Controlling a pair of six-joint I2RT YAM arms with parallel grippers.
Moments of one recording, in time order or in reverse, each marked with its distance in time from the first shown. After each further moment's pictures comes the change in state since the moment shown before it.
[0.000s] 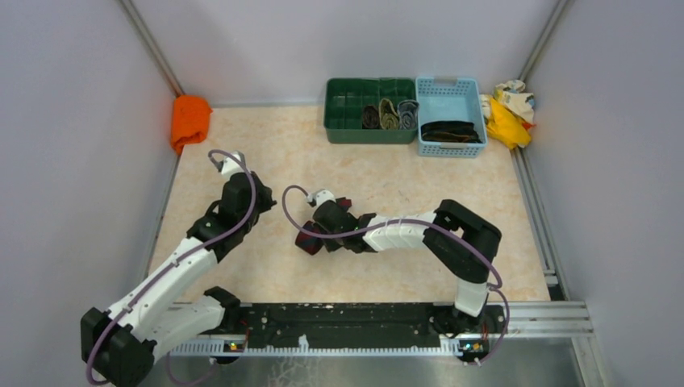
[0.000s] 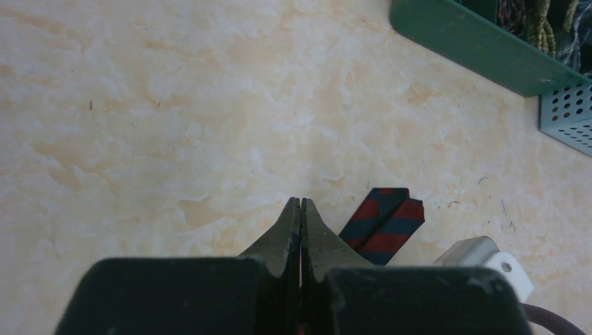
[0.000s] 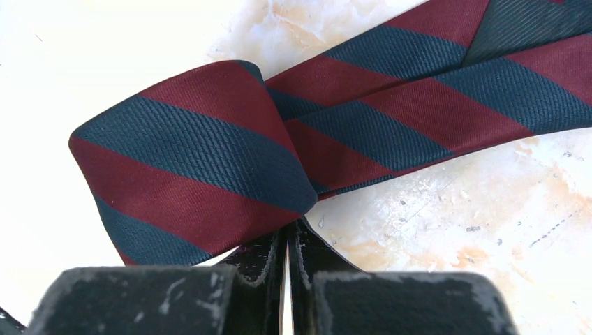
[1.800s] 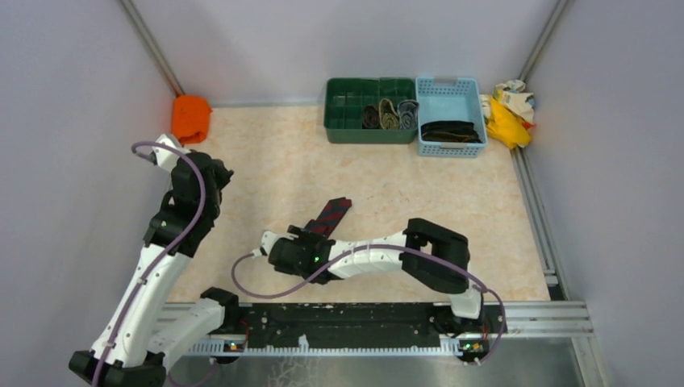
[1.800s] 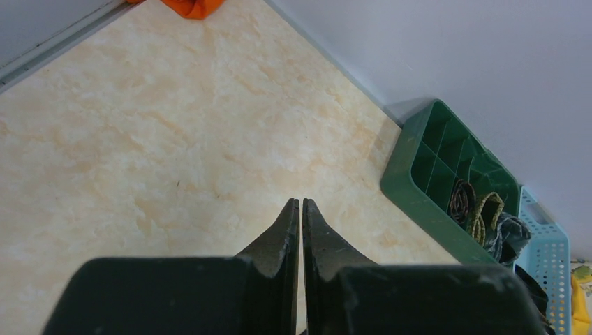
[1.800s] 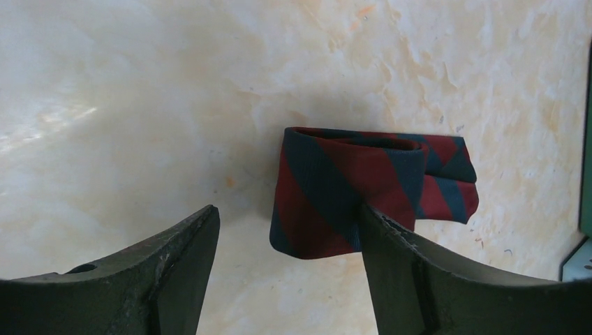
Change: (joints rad) left arm 0.203 -0.076 0.305 -0.225 -0.173 -0.112; right arm 0.313 0.139 0.288 -0.232 0.361 -0.542
